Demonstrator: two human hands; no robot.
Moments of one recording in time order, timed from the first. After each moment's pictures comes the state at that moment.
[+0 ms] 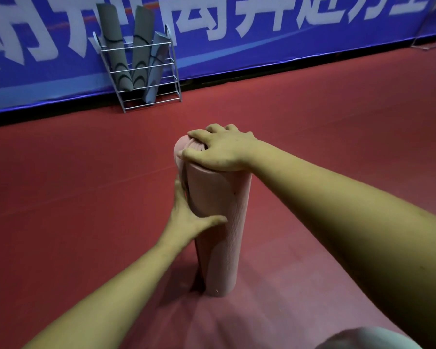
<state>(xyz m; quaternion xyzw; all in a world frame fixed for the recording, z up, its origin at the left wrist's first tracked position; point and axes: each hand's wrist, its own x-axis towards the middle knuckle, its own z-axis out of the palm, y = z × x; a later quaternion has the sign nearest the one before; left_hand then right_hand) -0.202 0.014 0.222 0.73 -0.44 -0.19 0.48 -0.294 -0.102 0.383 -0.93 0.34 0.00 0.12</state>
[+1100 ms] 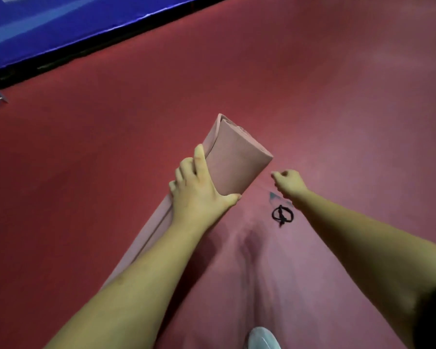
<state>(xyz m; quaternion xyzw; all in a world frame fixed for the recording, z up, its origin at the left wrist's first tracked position) -0.491 -0.192 0.168 0.70 -0.67 -0.06 0.22 -0.721 -0.283 0.068 -0.46 0.75 -0.28 0.37</state>
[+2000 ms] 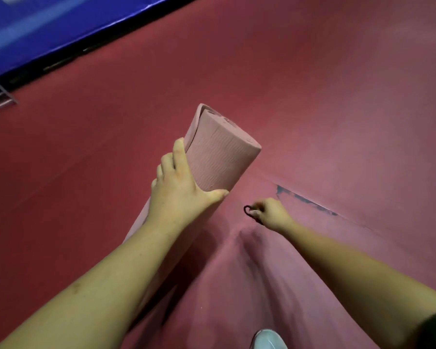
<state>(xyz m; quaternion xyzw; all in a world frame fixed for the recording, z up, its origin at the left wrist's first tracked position) -0.482 -0.202 0.165 0.70 -0.68 -0.11 0.21 -0.694 -0.253 -0.031 -0.67 0.65 -0.11 0.34</state>
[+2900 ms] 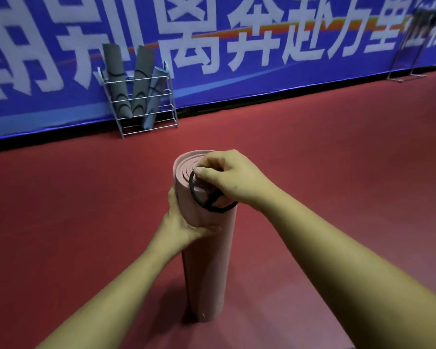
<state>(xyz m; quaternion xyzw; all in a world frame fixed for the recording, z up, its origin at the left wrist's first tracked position) -0.226 0.023 0.269 0.73 -0.47 -0.19 0.47 -0.363 -0.065 0.378 -0.86 0.24 -0.28 0.34</state>
